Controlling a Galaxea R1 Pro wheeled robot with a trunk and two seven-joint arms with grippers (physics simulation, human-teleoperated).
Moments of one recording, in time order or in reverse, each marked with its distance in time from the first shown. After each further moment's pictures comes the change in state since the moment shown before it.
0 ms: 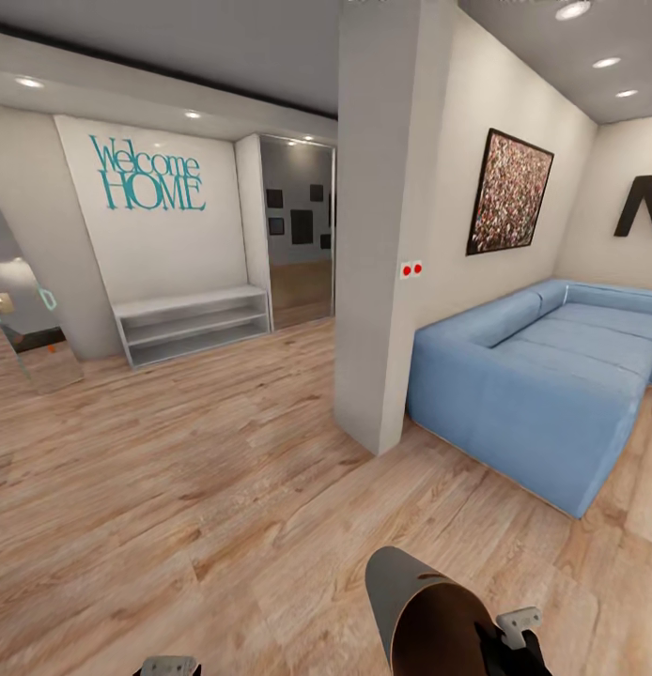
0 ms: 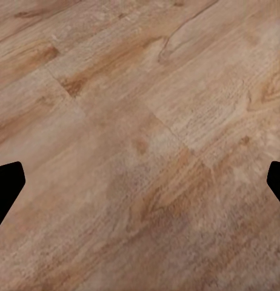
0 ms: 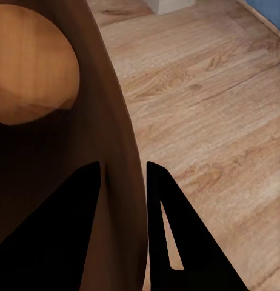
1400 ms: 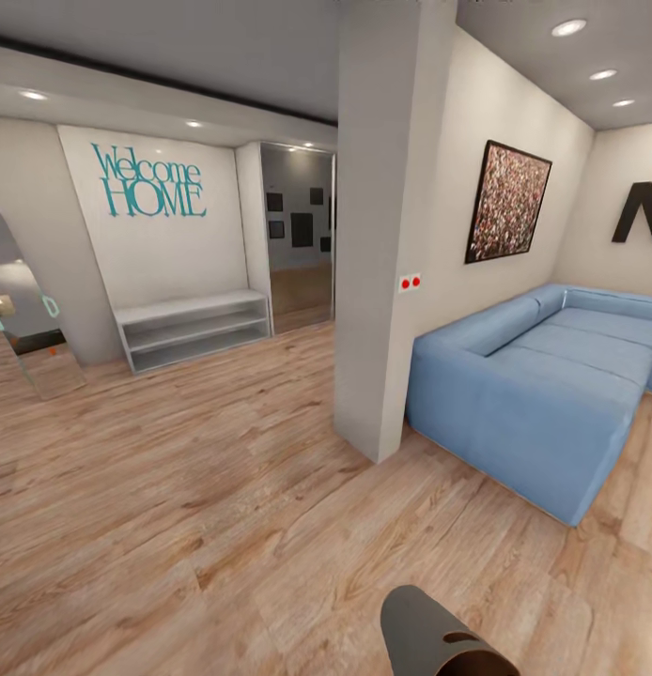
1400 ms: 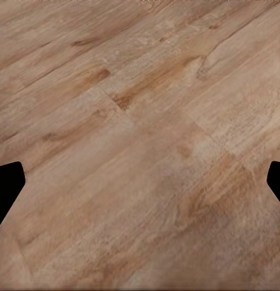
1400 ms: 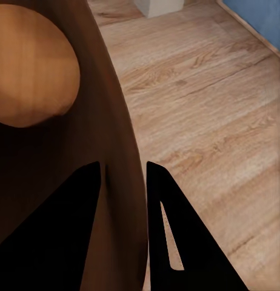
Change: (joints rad) left arm 0.125 0.097 0.003 0.039 0.053 -0.239 -0.005; right arm 0.166 -0.038 -0.054 0.019 -0.004 -0.206 0.018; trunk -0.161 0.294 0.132
